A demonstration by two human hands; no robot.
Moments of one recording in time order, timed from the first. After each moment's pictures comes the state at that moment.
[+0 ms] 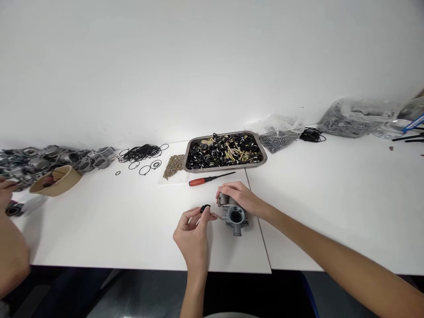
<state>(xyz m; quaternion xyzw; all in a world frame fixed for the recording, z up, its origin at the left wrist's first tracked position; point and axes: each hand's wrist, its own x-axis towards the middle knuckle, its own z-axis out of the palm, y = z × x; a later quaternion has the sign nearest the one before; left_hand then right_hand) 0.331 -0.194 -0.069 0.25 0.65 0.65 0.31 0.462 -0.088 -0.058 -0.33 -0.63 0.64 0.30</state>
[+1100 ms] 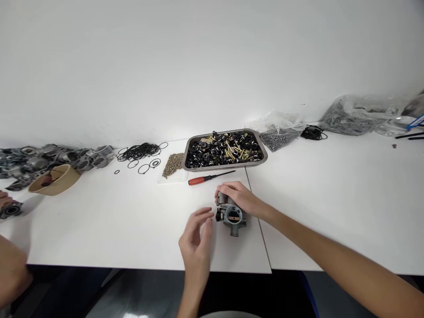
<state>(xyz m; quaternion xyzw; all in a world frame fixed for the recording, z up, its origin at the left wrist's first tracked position) 0.316 -0.210 -0.074 0.45 0.60 0.59 0.31 0.460 -0.088 -0.062 -0.34 -0.63 0.63 0.30</state>
